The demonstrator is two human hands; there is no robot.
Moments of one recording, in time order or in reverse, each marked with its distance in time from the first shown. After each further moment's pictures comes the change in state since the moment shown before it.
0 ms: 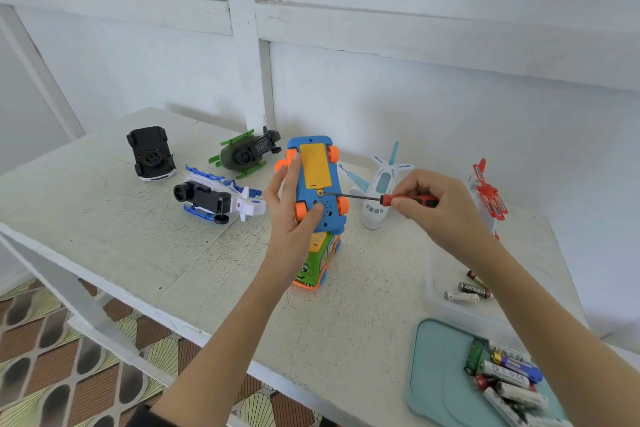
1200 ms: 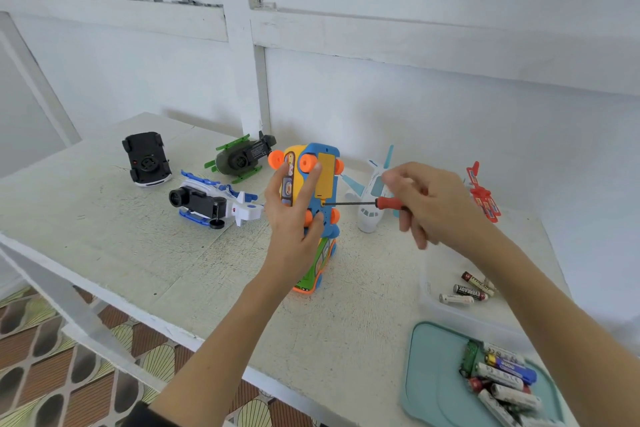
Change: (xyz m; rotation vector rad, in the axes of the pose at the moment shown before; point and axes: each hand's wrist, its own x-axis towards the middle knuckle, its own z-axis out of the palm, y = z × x) left_hand 0.008 -0.030 0.003 0.462 0.003 0.289; right_hand 0.002 -0.028 -0.008 -0.079 -0.062 0.056
